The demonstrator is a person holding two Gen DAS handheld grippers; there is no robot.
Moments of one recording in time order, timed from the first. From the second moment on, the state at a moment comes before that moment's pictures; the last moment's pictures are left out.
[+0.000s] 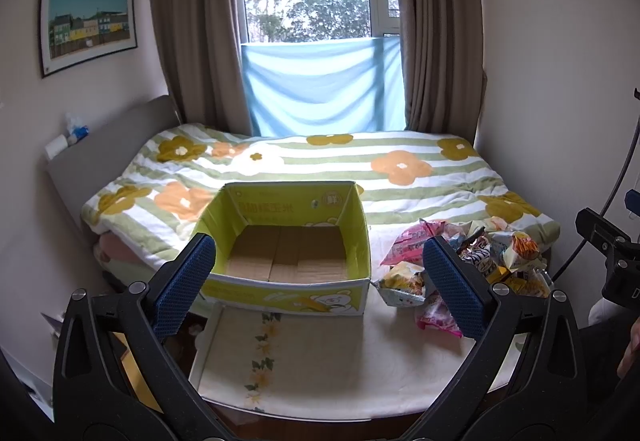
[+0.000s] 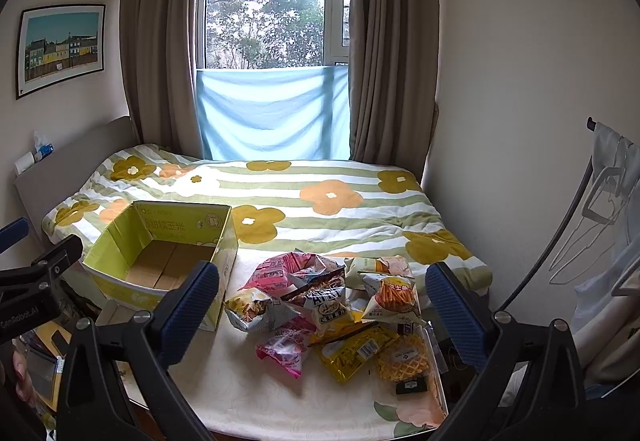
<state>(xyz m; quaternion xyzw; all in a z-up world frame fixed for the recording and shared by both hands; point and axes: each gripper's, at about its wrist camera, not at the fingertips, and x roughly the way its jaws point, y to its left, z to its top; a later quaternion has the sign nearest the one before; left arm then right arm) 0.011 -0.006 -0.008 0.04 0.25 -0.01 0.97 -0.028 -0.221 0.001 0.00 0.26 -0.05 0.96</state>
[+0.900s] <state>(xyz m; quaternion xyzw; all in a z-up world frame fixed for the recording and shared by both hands) 0.014 -0.005 -0.010 0.04 0.25 -0.01 0.97 -0.027 -0.217 0.004 0.01 0.26 -0.05 0.96</state>
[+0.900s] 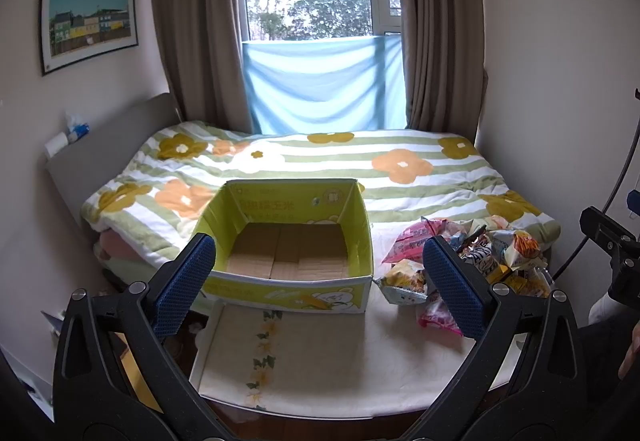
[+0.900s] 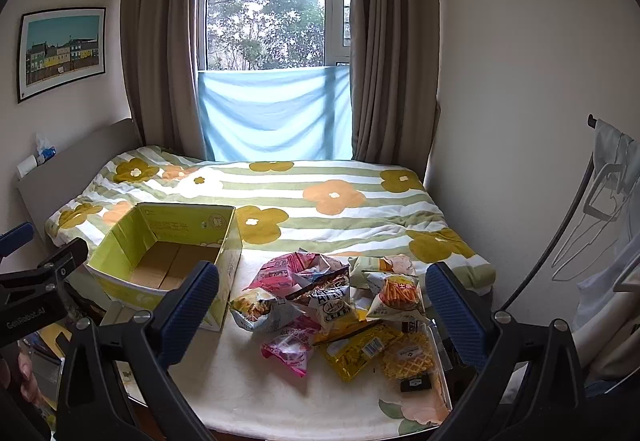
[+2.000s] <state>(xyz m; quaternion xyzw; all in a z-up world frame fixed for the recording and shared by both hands) 0.092 -0.111 -0.070 0.07 0.36 -0.15 0.92 0.006 -0.319 -0.042 0.07 0.33 -0.11 0.93</state>
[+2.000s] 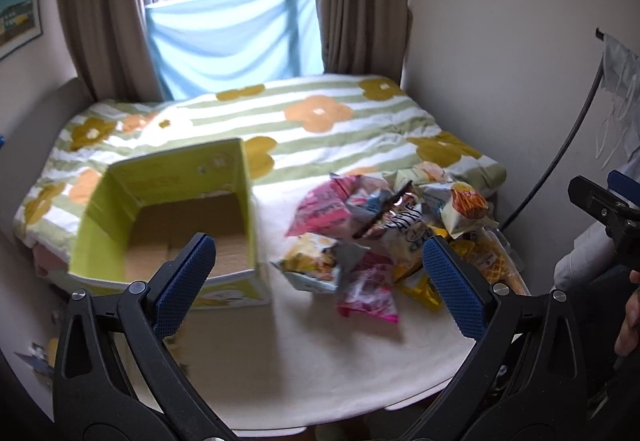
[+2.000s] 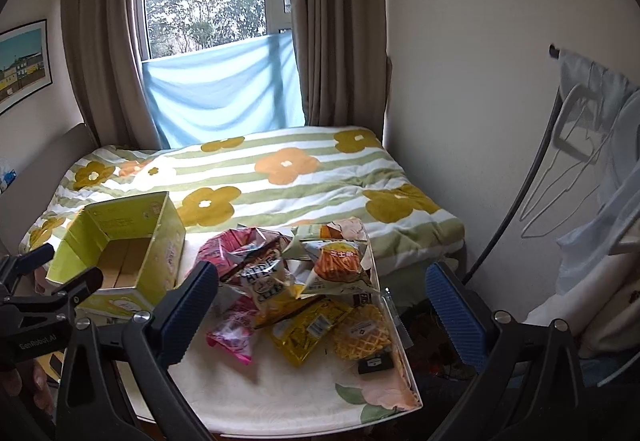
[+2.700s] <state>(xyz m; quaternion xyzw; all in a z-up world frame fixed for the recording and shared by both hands) 0.204 -0.235 -0.232 -0.06 0.55 -0.14 0.82 0.149 -0.426 -0.170 0.17 0.50 -0.03 0.85</state>
